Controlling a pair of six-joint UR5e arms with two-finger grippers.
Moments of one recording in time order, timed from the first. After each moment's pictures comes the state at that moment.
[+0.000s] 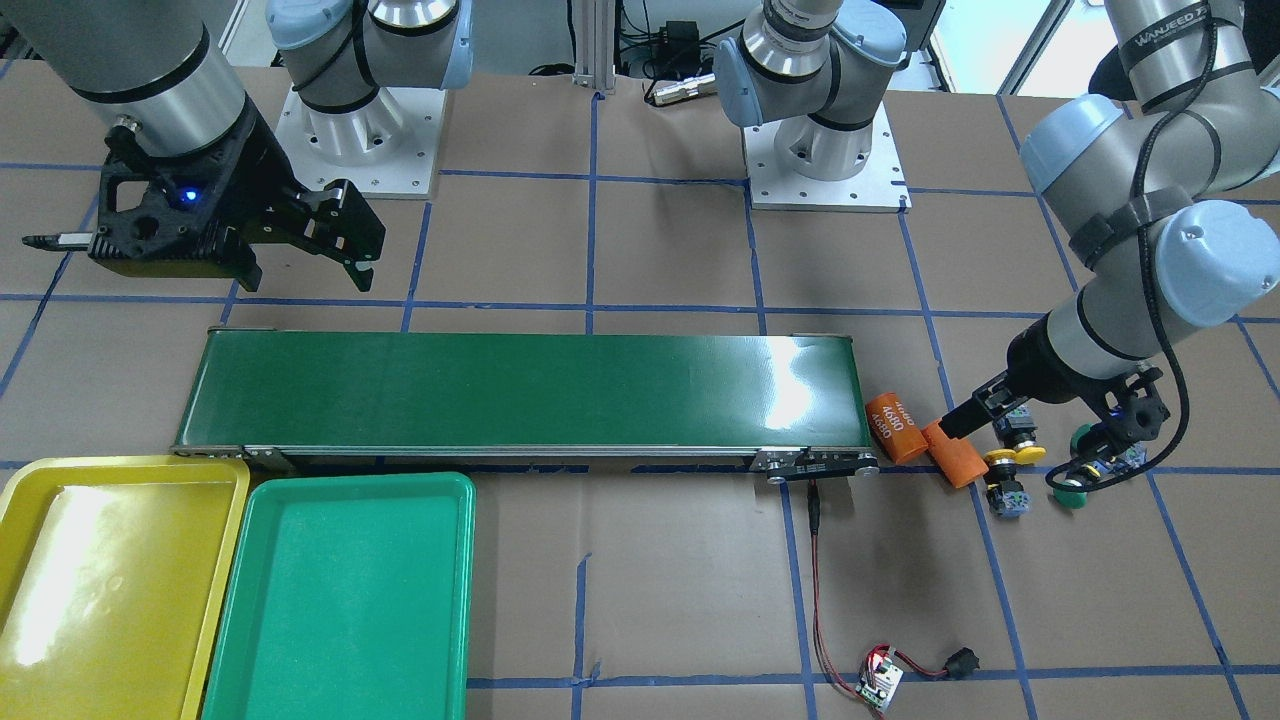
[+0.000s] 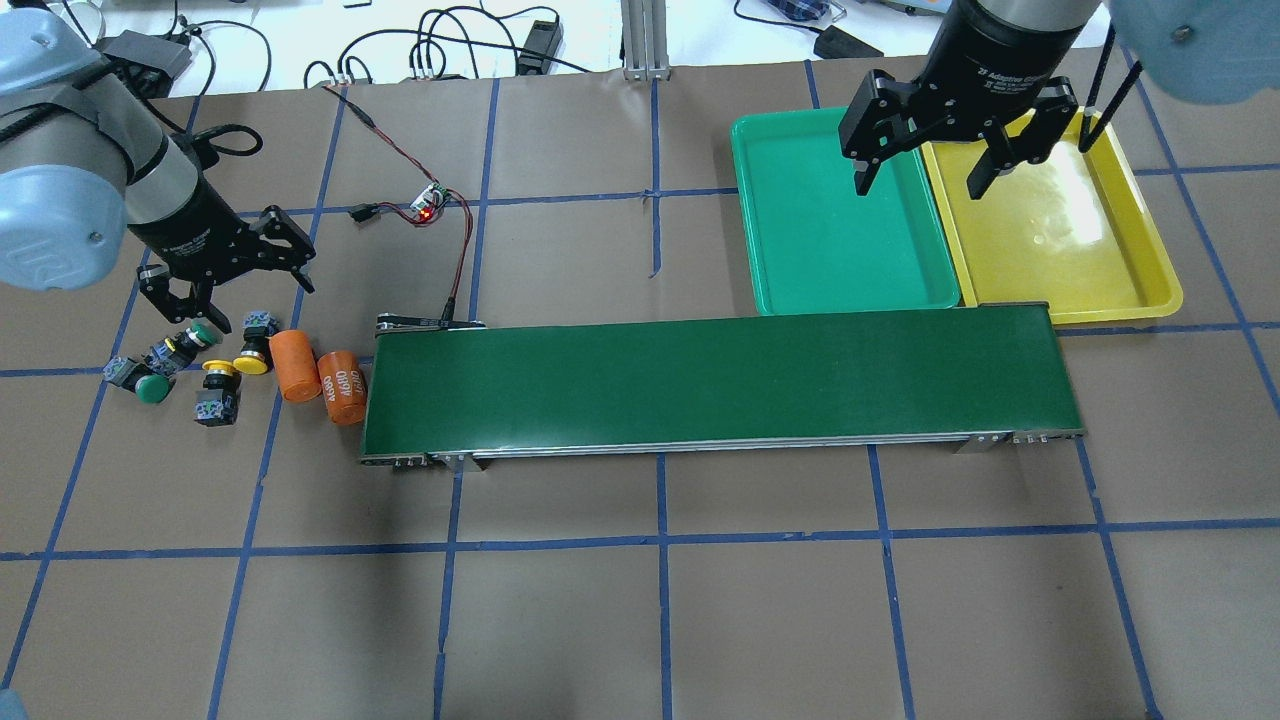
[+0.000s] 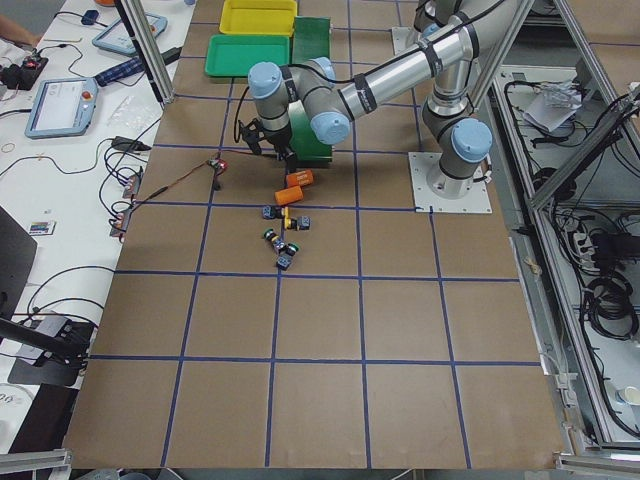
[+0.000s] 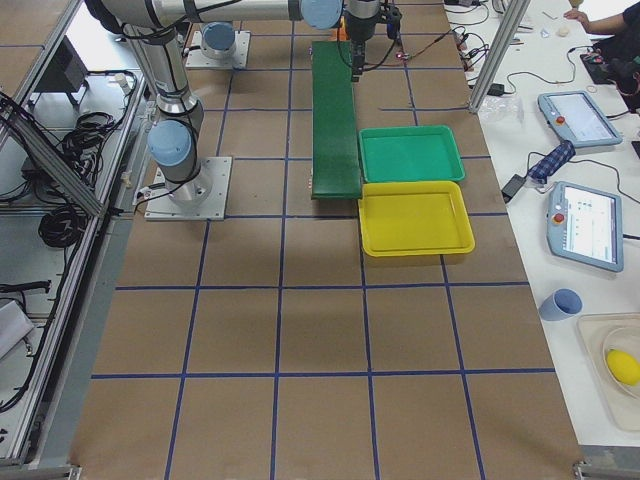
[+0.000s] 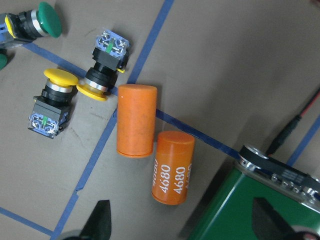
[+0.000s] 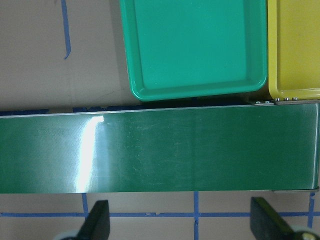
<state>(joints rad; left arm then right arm) -1.23 -1.83 -1.76 -1.25 1.55 -0.21 1.57 -1.48 1.46 -1.53 -1.49 0.04</state>
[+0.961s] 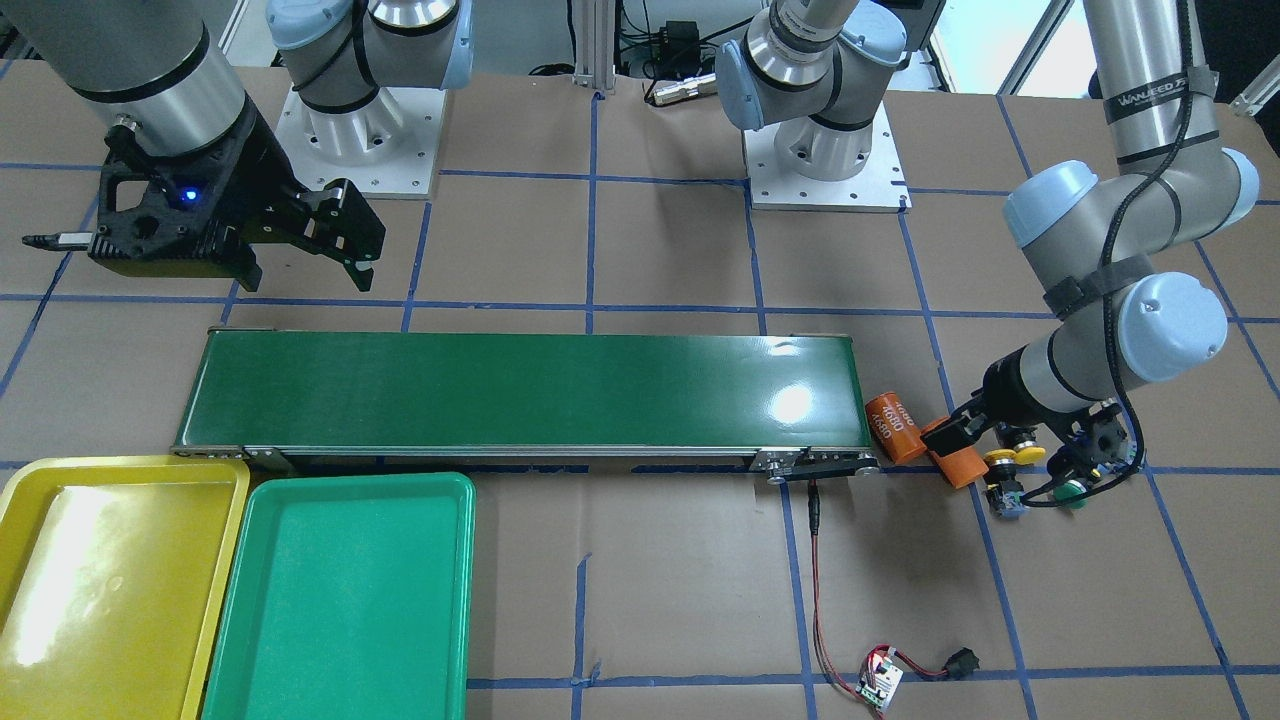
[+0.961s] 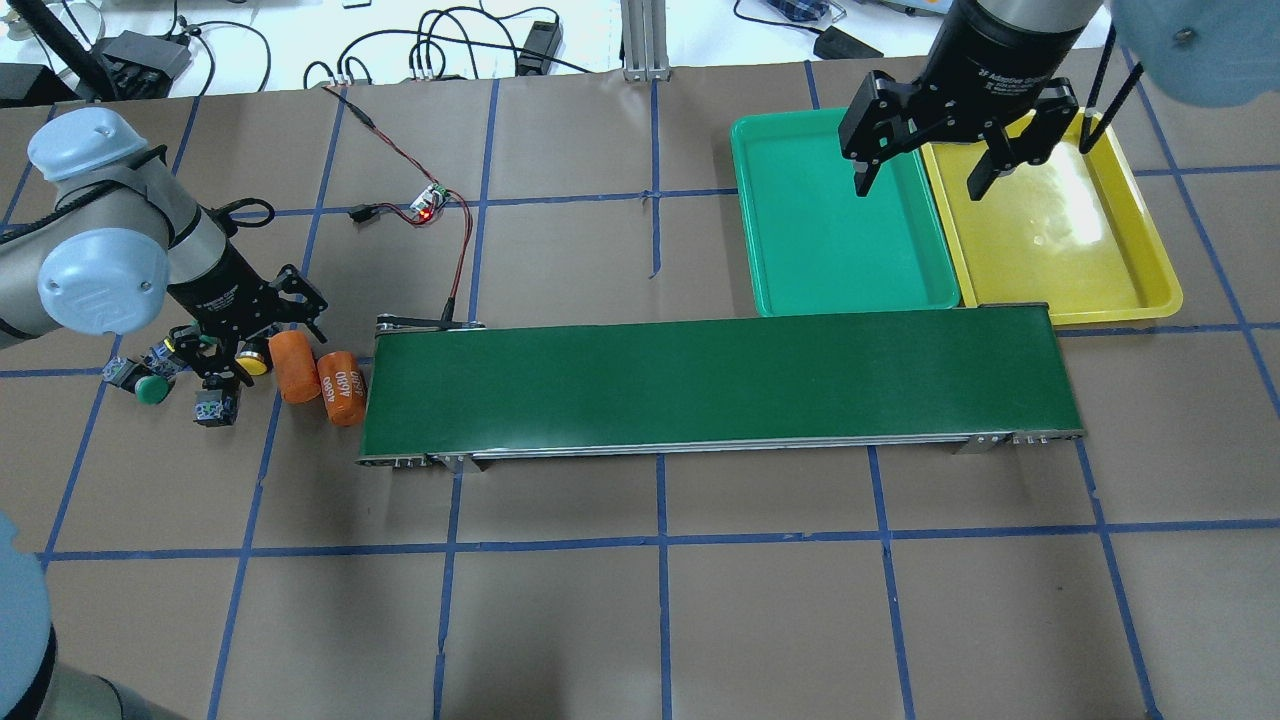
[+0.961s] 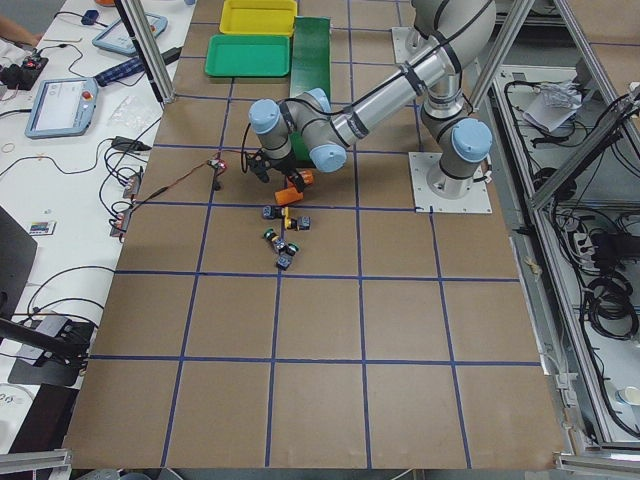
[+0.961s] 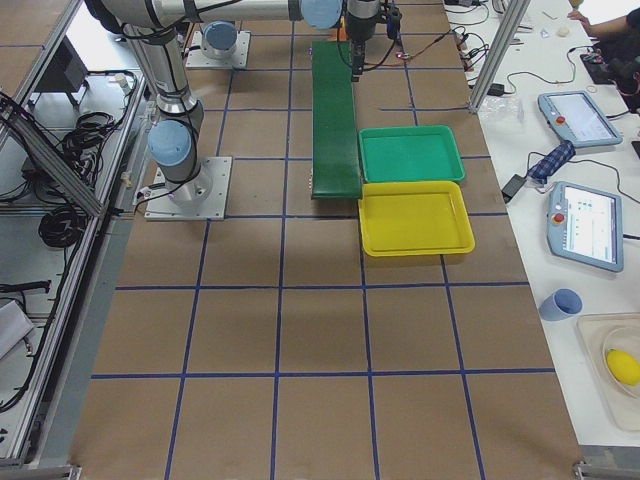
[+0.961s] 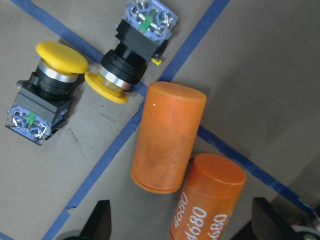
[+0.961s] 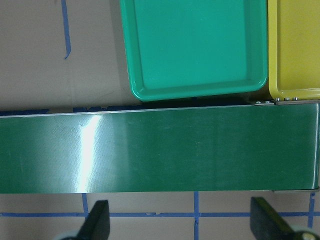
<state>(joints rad) -1.20 -1.93 -1.83 -1.13 1.57 -0.23 1.57 -1.48 1.46 -1.53 -1.49 0.04</state>
